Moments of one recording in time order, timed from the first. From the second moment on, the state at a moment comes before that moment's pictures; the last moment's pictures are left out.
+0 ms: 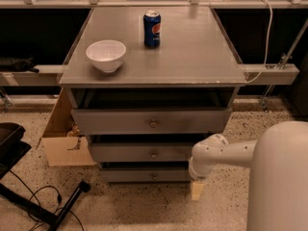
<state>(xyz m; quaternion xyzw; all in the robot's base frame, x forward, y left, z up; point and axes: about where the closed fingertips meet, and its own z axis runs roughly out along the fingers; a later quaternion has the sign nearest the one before) 0.537 -0.170 0.365 -0.69 0.72 0.02 0.06</state>
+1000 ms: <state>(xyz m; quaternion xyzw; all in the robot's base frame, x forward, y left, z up) 0.517 -0.168 0.271 -0.69 0.72 0.05 0.08</state>
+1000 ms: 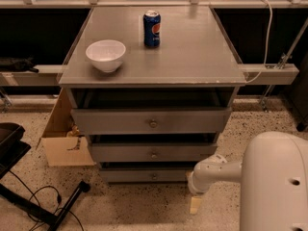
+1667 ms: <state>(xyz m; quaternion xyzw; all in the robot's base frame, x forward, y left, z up) 0.551 -0.153 0.192 -0.72 0.68 0.03 0.14</state>
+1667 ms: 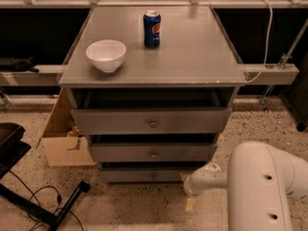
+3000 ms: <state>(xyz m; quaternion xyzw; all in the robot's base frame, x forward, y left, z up) 0.645 -0.121 0.140 -0.72 0.68 -0.05 0.11</state>
